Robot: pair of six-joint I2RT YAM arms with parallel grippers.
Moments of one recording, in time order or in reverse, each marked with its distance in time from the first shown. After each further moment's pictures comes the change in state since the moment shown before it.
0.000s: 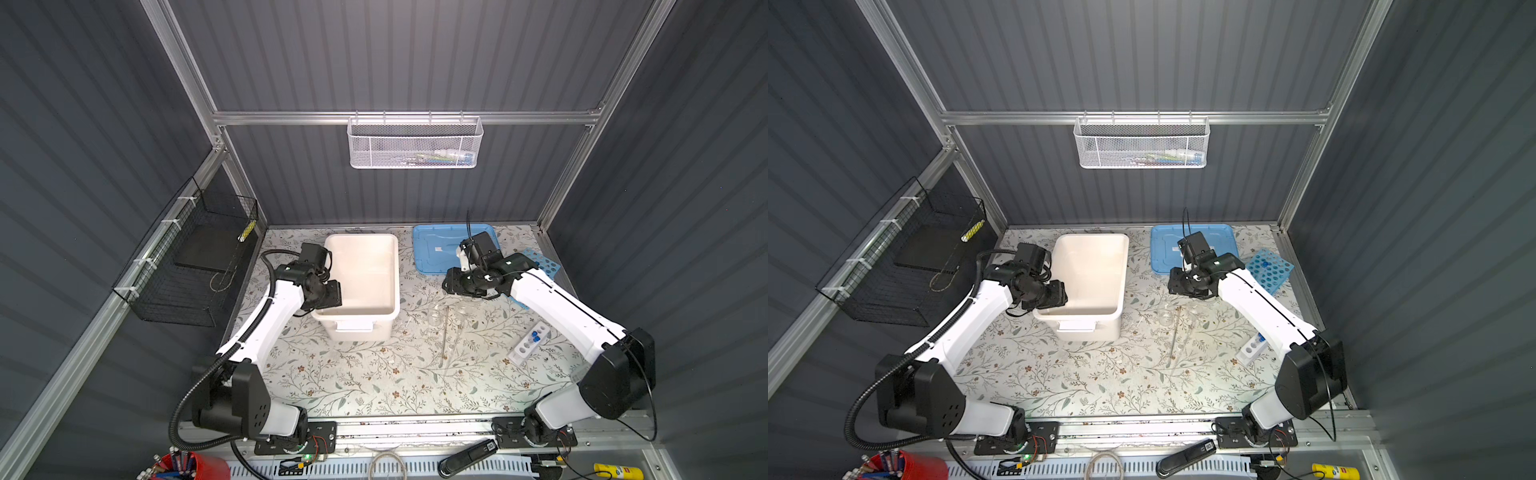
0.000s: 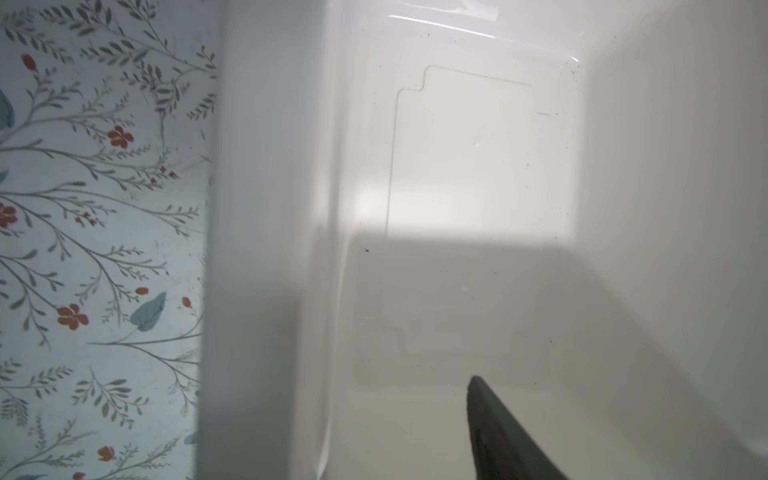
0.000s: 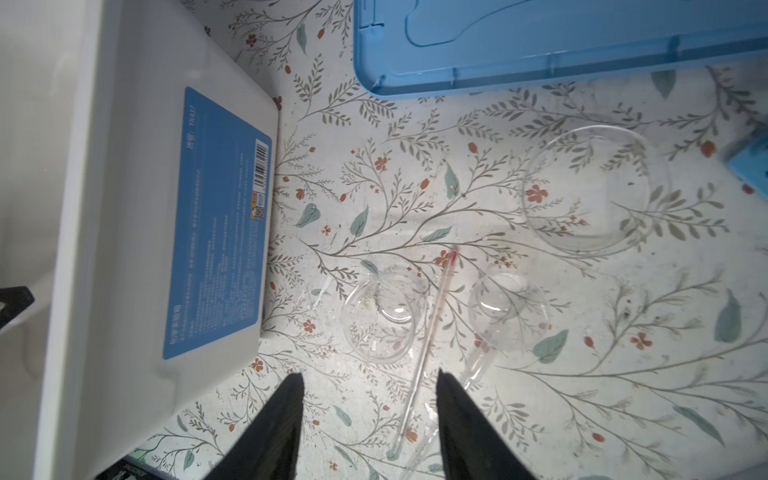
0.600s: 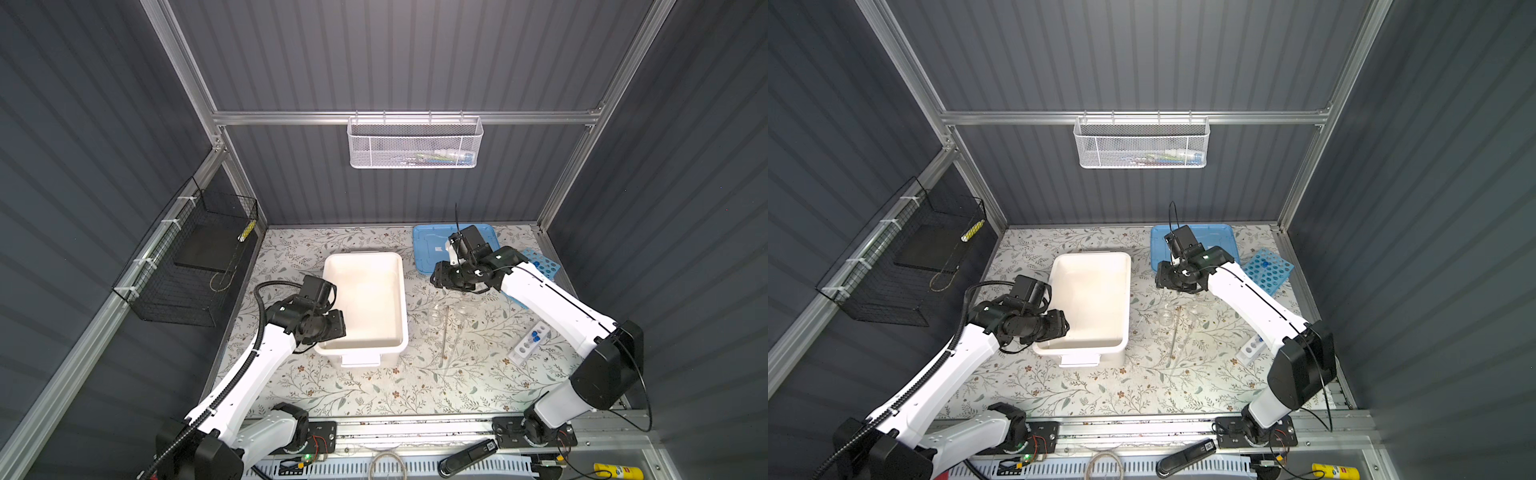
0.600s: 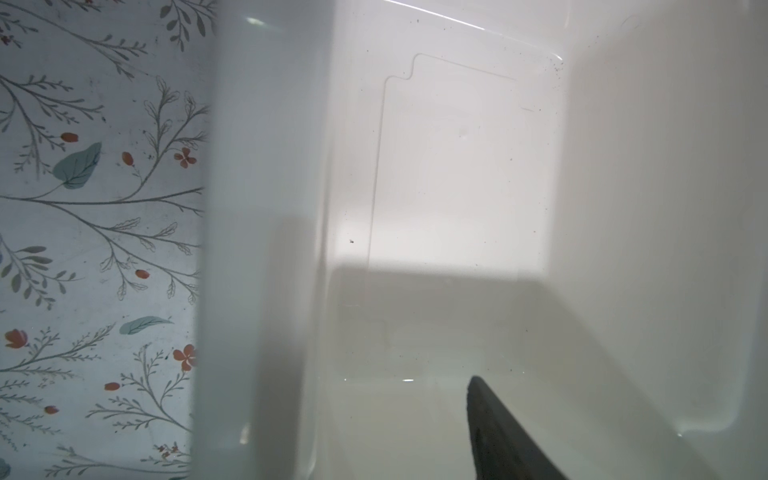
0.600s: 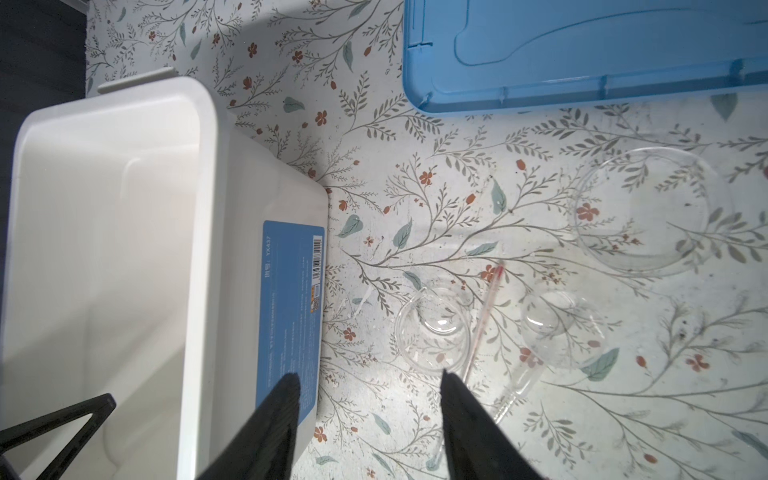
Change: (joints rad) left arm -0.125 -0.304 -0.230 -0.052 -0.001 -0.194; right arm 0.056 0.056 0.110 -0.030 0.020 0.049
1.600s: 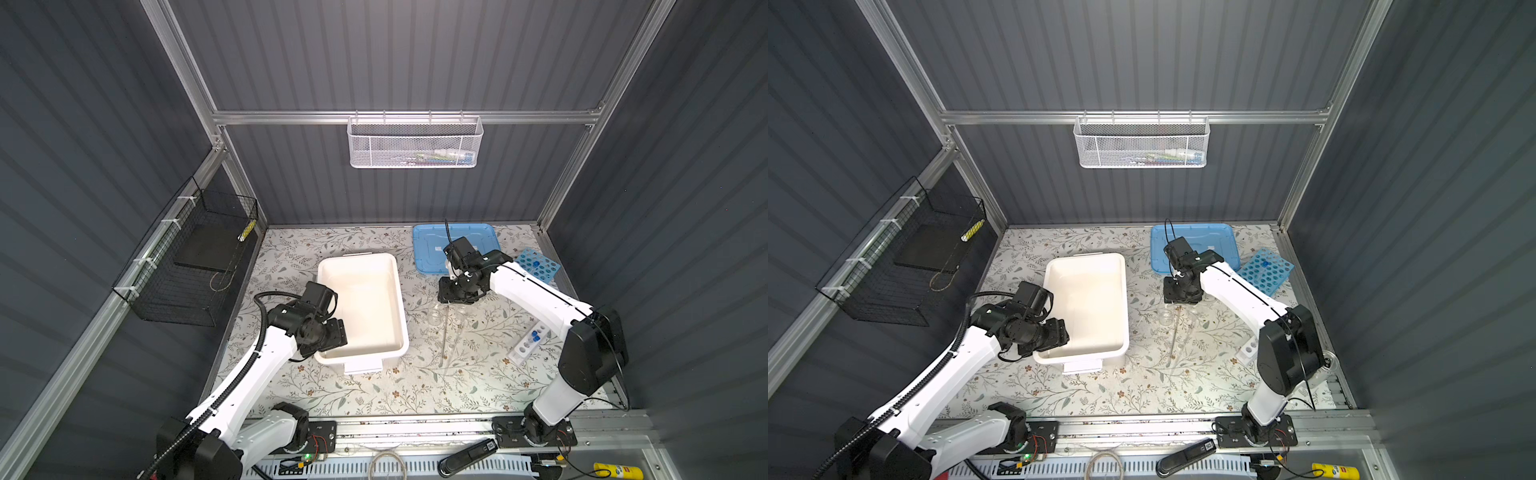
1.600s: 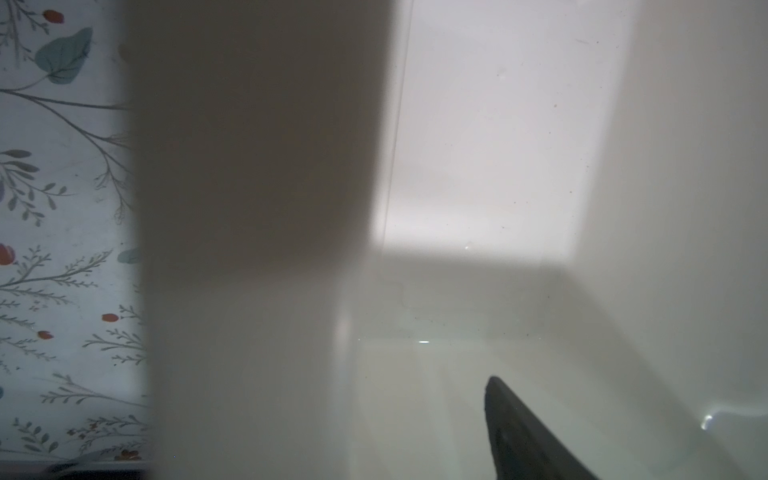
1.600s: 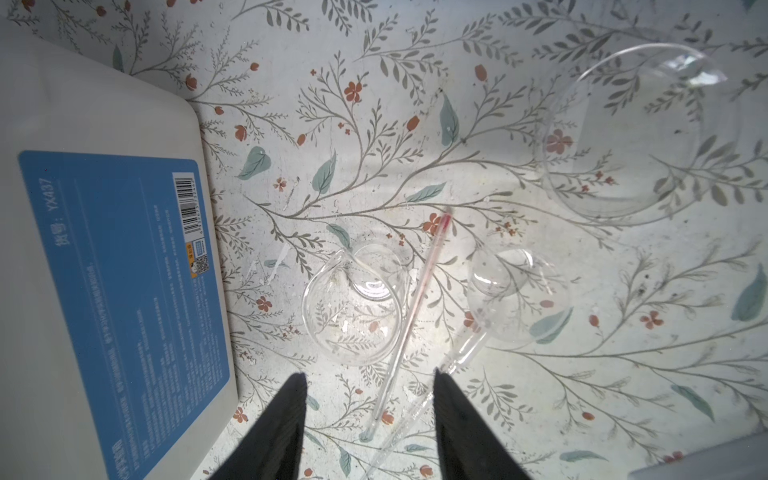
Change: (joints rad) left arm -0.009 0.001 -0.029 -0.091 -0.005 -0.071; right arm -0.030 0.101 -0.069 -0.076 0.007 -0.096
